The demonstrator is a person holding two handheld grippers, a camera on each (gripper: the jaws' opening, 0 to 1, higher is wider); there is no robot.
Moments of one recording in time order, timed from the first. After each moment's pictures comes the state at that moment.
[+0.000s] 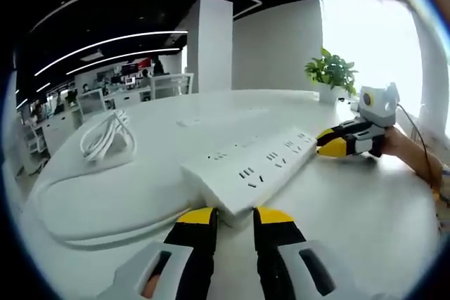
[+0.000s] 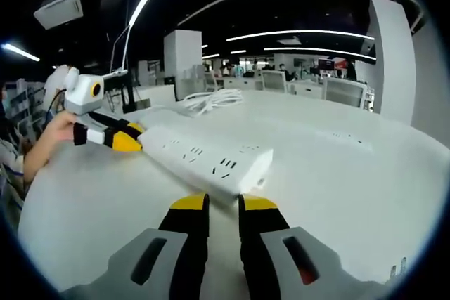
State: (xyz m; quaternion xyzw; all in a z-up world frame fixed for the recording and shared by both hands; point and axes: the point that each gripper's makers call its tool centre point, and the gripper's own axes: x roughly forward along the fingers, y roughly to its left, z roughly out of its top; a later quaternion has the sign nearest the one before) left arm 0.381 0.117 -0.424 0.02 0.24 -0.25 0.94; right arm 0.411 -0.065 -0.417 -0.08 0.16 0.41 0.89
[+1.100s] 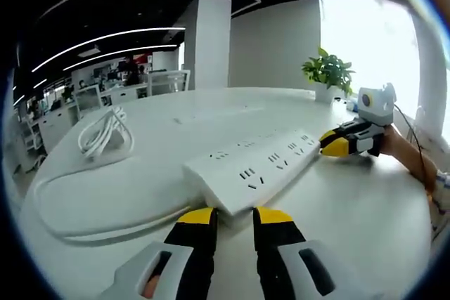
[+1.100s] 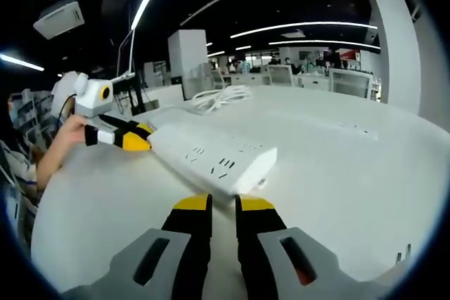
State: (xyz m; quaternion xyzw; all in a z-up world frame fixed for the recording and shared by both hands) left arm 0.376 0.115 -0.426 0.02 0.25 -0.26 0.93; right arm 0.397 -0.070 -0.420 -0.06 0.18 0.44 0.88
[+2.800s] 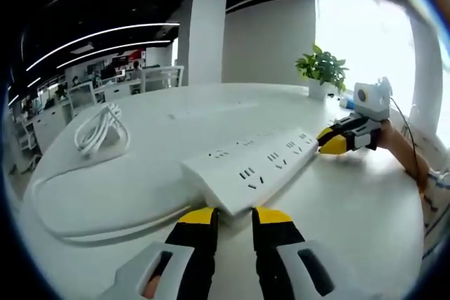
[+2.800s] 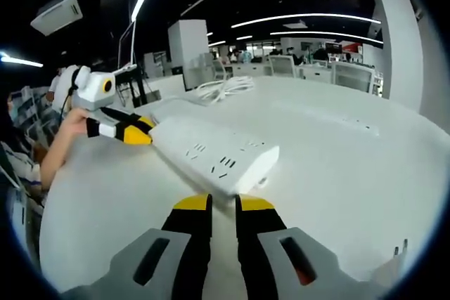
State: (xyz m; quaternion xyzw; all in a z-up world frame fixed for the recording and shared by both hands) left arm 0.363 0.114 -0.426 0.02 0.27 -0.28 0.92; right arm 0.381 -0.069 -0.421 -0.07 0.21 0.44 0.87
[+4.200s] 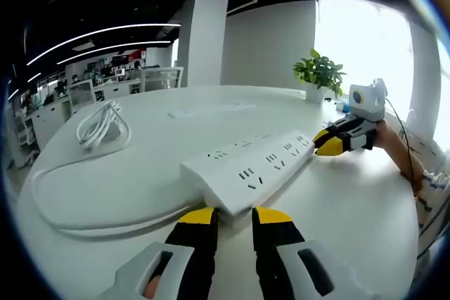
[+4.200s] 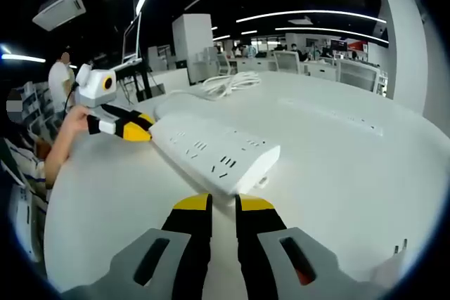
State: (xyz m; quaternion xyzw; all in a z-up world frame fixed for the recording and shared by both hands) left arm 0.347 0.116 -0.424 0.00 0.26 -0.29 0.92; right arm 0.371 -0.069 -0.418 -0.09 0.22 0.45 0.86
